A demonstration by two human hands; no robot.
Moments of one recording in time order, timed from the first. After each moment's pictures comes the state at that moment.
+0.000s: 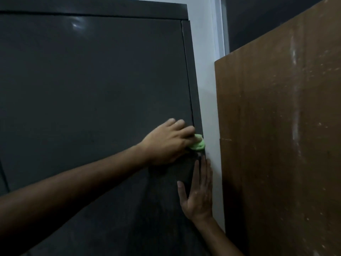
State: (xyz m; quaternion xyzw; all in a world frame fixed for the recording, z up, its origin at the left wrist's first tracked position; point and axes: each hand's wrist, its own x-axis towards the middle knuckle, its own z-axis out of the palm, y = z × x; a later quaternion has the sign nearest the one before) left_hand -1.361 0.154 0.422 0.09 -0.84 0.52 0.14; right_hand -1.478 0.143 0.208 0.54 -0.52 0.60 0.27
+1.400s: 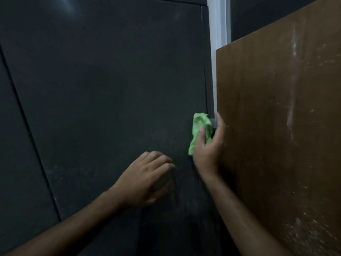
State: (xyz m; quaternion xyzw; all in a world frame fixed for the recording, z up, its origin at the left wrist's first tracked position) left_hand -1.228 0.202 0.319 0.14 -0.91 0.30 0.24; right_hand -1.432 0.202 0.316 0.41 -0.43 0.80 0.13
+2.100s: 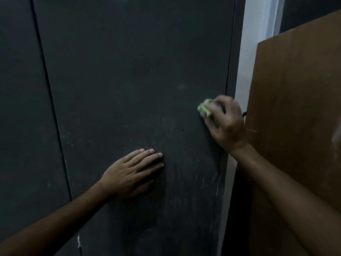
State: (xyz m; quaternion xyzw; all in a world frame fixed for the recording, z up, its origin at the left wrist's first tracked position) left_hand -1.195 0.169 0.249 0.24 -0.81 0.49 0.21; right_hand -1.524 0.154 0.358 0.69 -0.32 0.50 0.42
